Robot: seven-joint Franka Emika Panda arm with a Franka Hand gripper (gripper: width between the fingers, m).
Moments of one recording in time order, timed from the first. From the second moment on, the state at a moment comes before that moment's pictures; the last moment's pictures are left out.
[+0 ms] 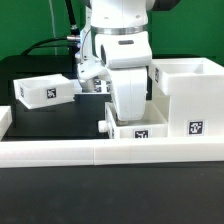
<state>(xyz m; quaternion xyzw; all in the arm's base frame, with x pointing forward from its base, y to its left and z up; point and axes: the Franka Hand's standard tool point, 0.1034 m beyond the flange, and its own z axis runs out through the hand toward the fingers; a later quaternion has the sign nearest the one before) 0.546 -0.004 0.012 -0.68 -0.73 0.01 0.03</state>
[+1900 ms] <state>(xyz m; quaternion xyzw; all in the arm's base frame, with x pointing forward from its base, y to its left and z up) 0.547 0.011 0.009 -0.71 -0.70 -0.01 0.01</state>
